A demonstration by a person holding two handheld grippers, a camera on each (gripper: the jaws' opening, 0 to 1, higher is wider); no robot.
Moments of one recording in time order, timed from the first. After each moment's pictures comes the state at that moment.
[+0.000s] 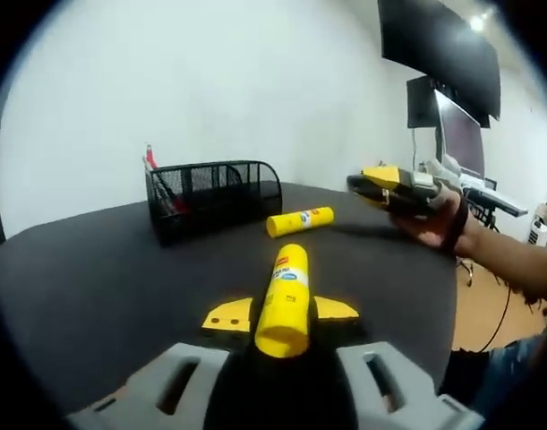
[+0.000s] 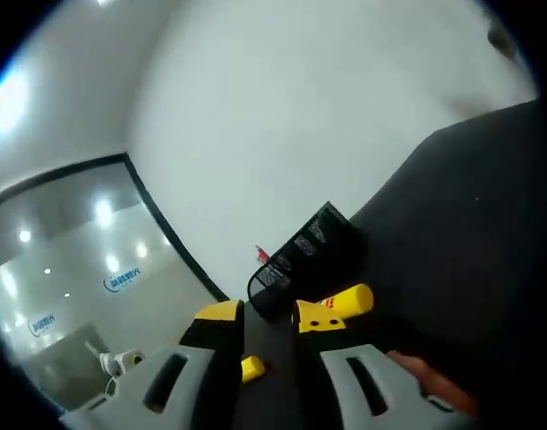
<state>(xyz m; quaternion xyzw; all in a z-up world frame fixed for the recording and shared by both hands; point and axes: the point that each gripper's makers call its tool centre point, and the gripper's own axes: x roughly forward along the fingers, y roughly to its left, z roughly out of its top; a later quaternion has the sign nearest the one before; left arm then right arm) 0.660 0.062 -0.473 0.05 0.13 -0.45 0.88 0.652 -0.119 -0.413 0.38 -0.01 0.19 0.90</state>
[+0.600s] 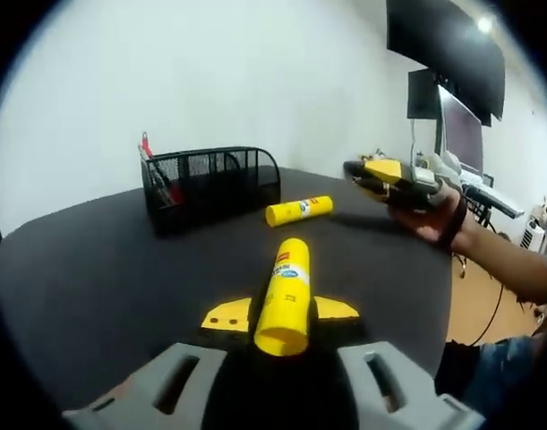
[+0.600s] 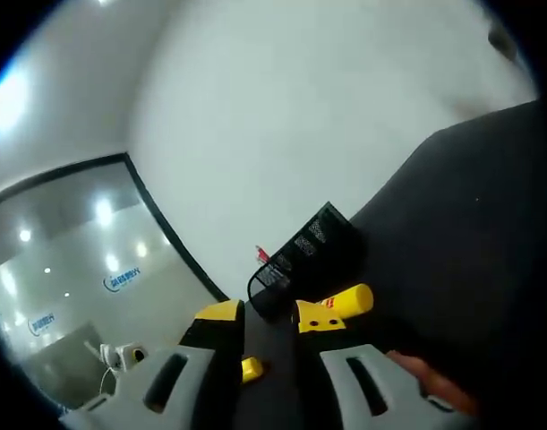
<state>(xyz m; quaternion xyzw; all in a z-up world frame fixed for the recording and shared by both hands) 0.652 0.064 -0.480 0.09 0.18 -0.46 0.86 0.645 -0.112 -0.412 0.38 -0.01 0.19 0.90</state>
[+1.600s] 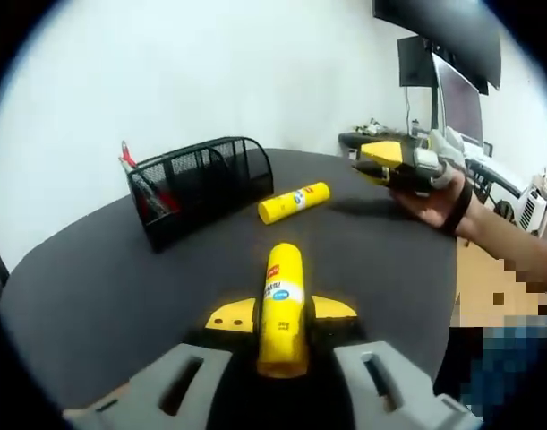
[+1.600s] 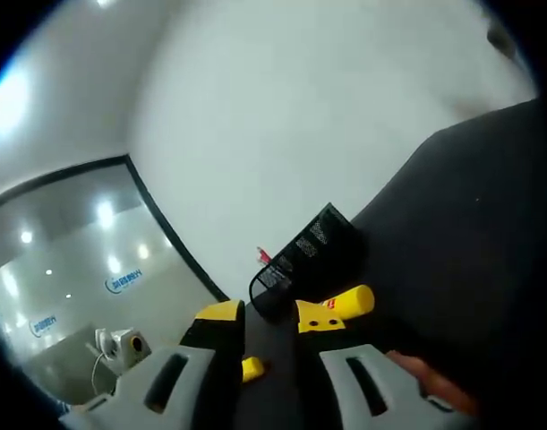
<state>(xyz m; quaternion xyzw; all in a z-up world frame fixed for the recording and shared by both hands) 0.663 0.053 -0.466 0.14 0.20 -0.46 0.85 0.639 -0.108 -0.409 0.39 -0.01 0.19 0.90</state>
